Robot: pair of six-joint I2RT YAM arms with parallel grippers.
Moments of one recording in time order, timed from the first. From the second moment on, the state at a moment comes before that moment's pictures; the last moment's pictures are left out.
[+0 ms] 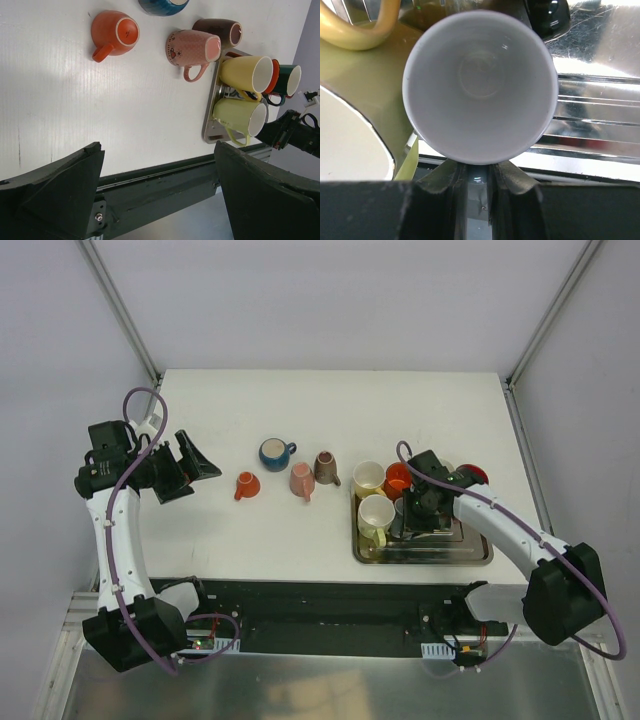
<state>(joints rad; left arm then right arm) 0.37 1.06 1.14 -1.08 0.70 -0.26 0.50 1.26 0.88 -0.93 -0.04 0.49</state>
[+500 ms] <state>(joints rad) 0.37 1.06 1.15 -1.08 0.70 -0.26 0.49 1.26 0.88 -0.93 -0.03 0.53</state>
